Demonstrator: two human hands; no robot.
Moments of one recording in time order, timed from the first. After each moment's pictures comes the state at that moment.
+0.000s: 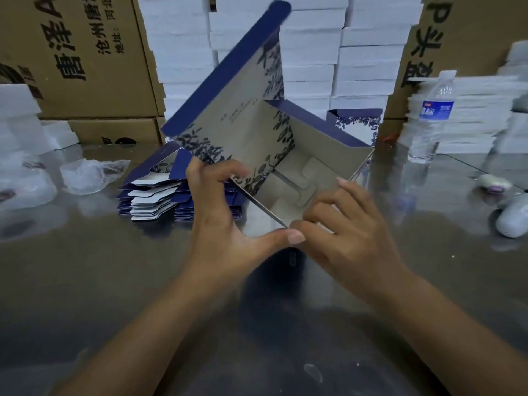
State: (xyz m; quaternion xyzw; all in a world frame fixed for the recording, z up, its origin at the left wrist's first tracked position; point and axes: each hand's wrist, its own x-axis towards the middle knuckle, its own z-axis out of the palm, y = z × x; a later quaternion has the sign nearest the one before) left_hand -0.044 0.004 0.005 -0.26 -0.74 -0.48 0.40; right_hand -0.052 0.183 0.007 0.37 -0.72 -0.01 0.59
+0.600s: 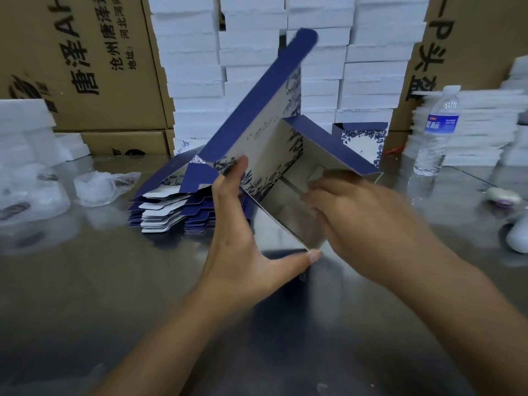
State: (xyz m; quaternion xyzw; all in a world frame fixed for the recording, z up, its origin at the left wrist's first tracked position) left_hand -0.057 0.008 -0.006 -0.25 -0.74 -0.49 0.40; right_hand -0.035 0.171 0.064 0.27 -0.90 -0.05 0.33
